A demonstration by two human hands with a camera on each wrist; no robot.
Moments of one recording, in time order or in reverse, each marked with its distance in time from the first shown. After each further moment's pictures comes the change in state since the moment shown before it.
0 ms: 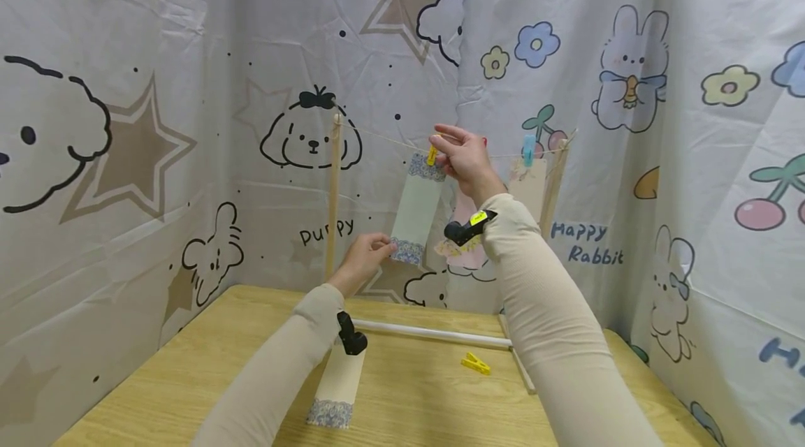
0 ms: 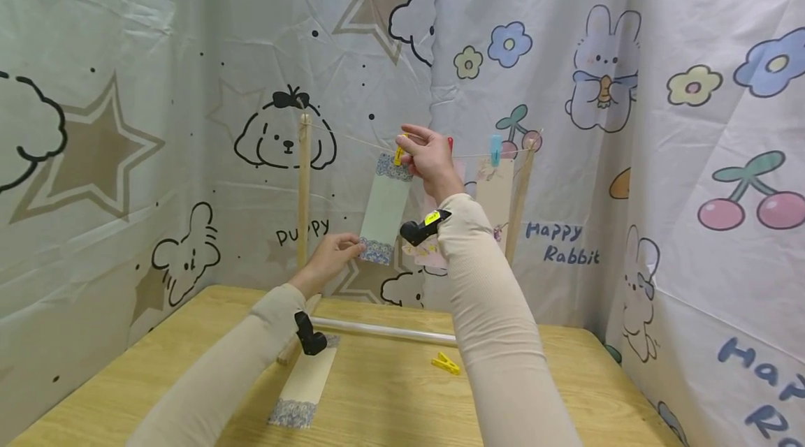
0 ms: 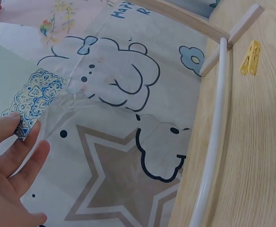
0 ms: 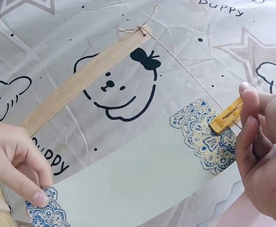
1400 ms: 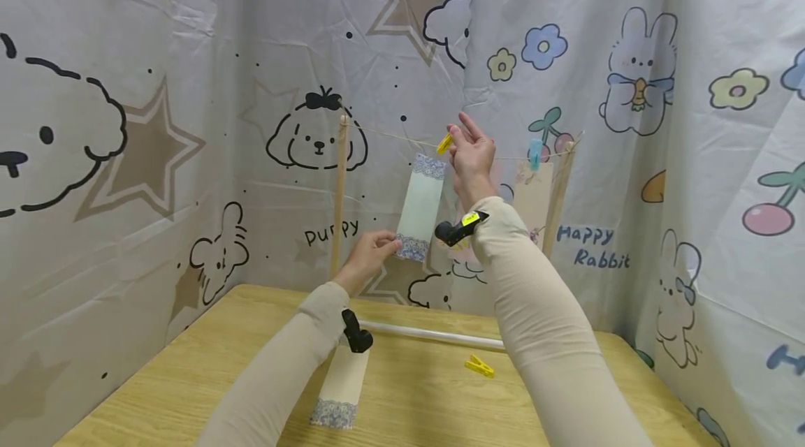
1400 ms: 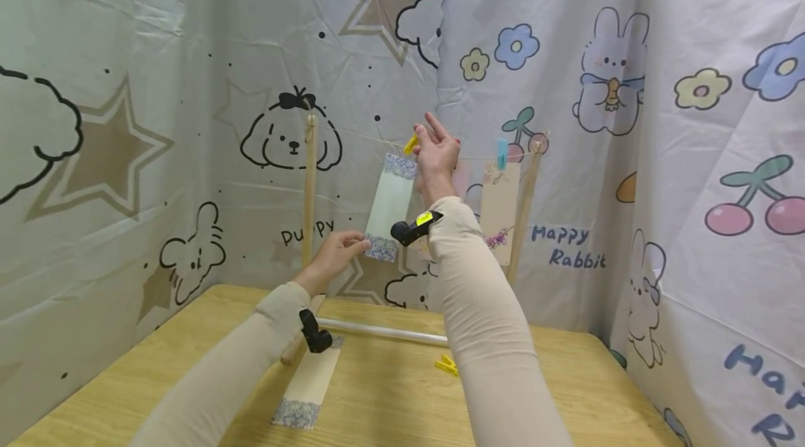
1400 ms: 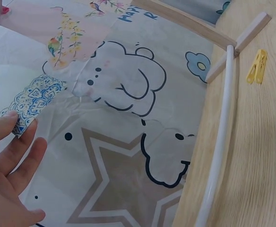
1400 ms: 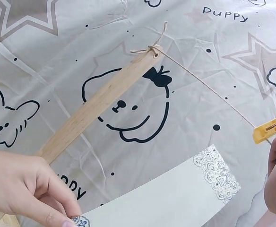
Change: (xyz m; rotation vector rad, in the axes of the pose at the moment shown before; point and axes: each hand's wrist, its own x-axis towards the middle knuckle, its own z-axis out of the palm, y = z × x) left_hand 0.006 0.002 -0.004 -0.025 0.022 -0.002; right_hand 0.009 0.008 0.021 0.344 0.329 -0.180
